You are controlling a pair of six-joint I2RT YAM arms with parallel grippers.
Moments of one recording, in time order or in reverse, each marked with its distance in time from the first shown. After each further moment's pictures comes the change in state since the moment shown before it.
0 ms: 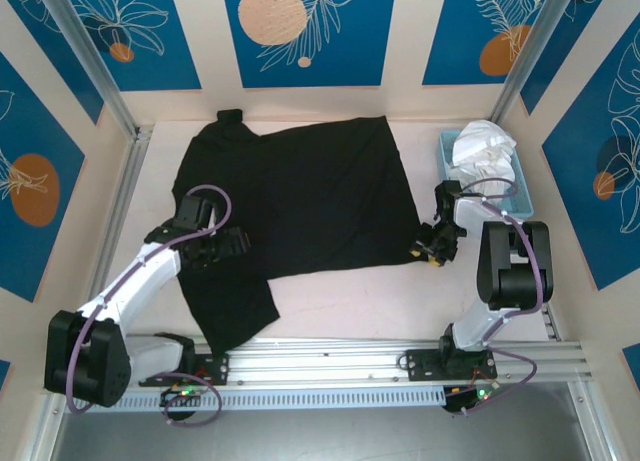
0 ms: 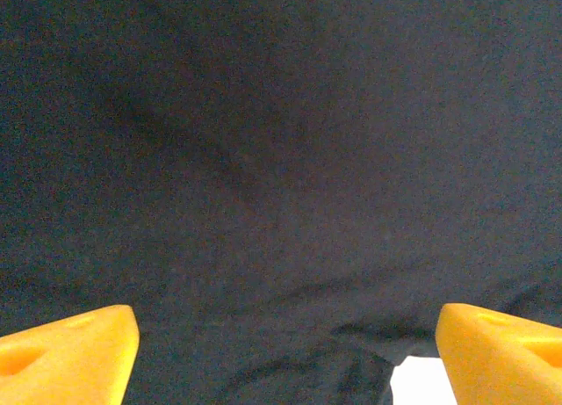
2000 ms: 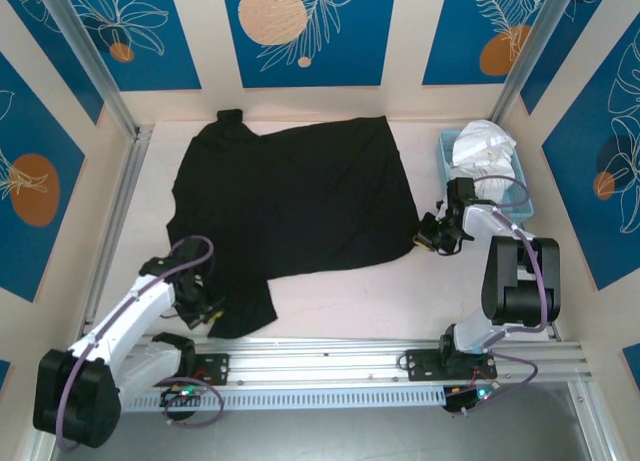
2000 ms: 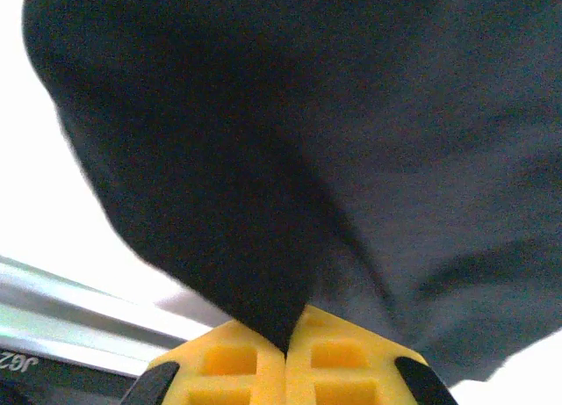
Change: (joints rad) left arm 0.027 -0.216 -0.176 -0.387 0.081 -0.360; right arm -0.060 -0.116 -0.064 0.183 -0.181 -0.028
